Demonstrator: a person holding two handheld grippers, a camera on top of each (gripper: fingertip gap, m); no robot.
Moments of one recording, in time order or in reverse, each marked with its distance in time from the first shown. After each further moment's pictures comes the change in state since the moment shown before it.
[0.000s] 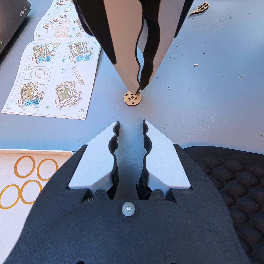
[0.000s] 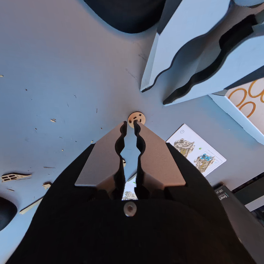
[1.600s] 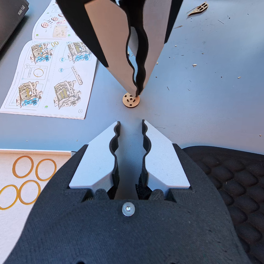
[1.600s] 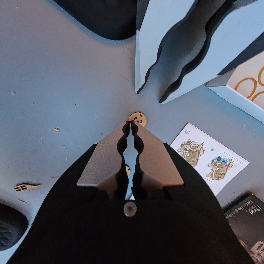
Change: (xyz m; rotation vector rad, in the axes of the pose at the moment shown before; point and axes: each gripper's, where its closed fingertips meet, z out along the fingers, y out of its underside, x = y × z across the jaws) left arm 0.001 0.000 0.000 -0.001 0.005 -0.004; right arm 0.002 -0.002 0.004 0.114 -0.060 0.126
